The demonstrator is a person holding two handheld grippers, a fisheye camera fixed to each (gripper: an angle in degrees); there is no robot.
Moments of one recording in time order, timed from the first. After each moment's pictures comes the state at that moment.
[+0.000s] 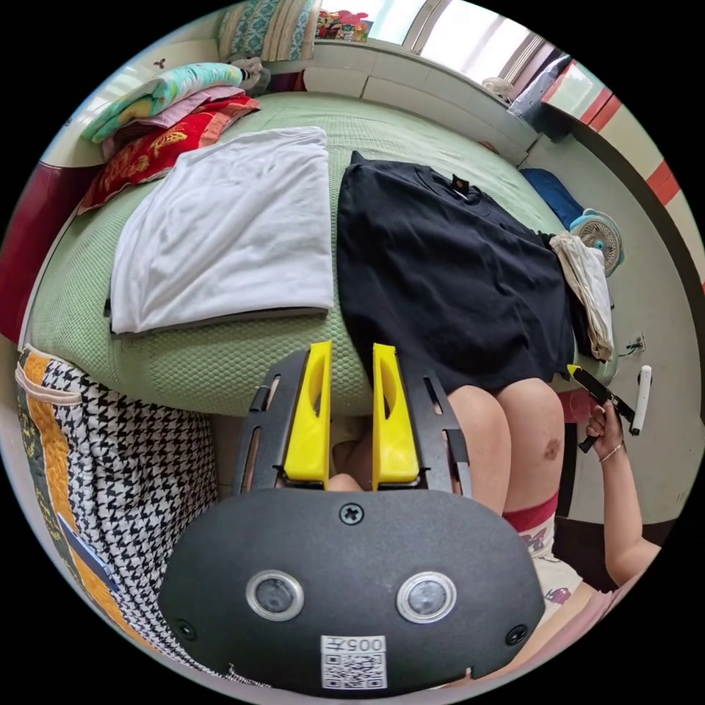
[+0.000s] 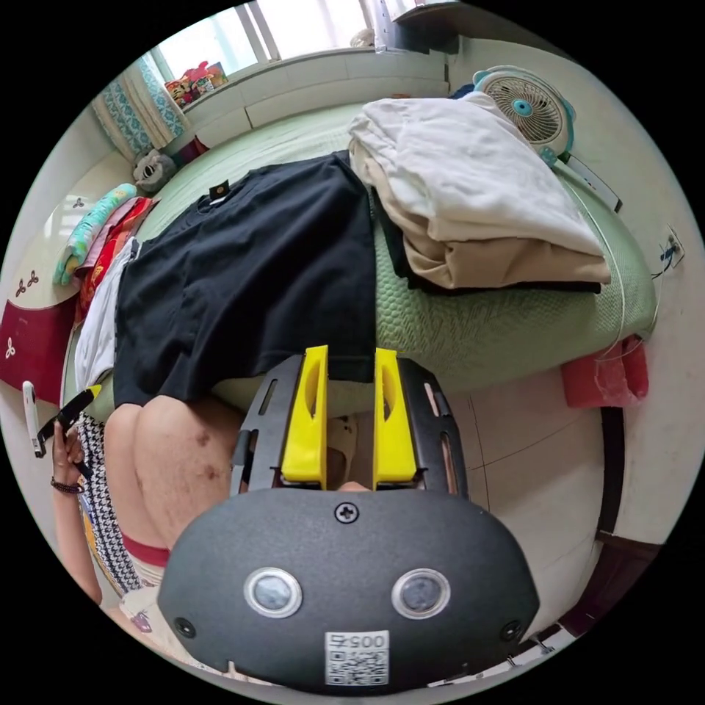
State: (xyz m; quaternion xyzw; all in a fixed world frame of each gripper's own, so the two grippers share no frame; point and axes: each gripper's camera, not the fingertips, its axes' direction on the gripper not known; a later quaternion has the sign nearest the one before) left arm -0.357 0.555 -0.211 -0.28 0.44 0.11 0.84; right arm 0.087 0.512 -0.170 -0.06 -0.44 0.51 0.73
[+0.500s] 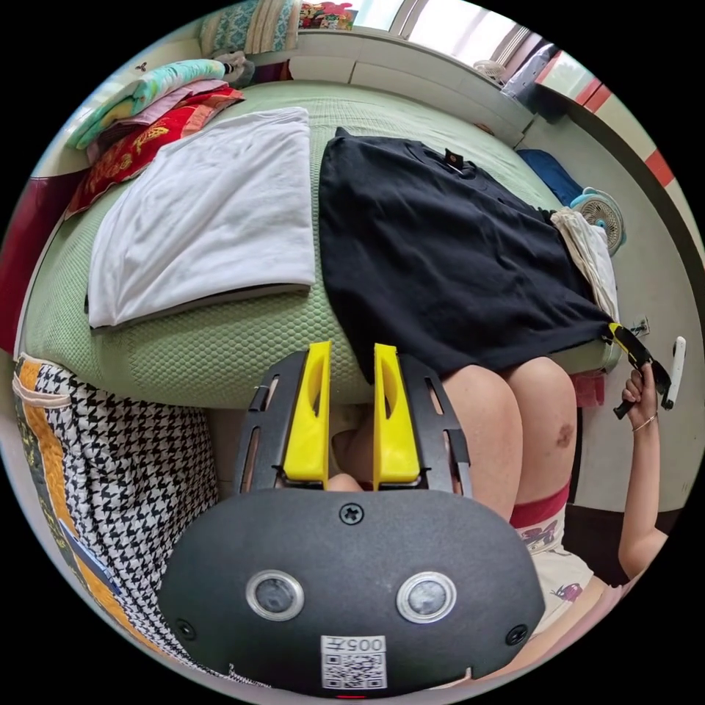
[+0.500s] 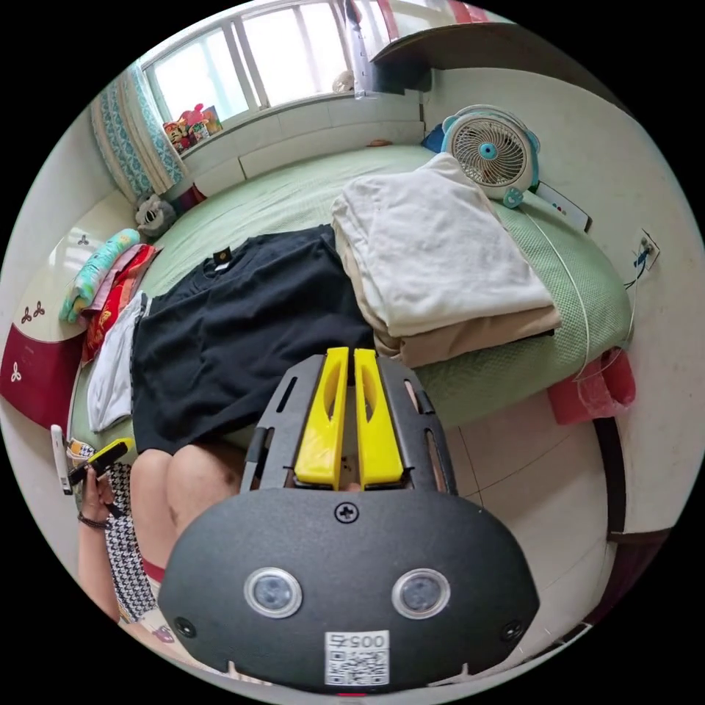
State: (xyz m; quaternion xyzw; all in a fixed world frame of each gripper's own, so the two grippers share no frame) left arm -0.358 0.566 -0.232 -0.30 0.44 0.14 0.83; right arm 0.151 0.559 -0.206 -0.01 -0.39 0.57 0.73
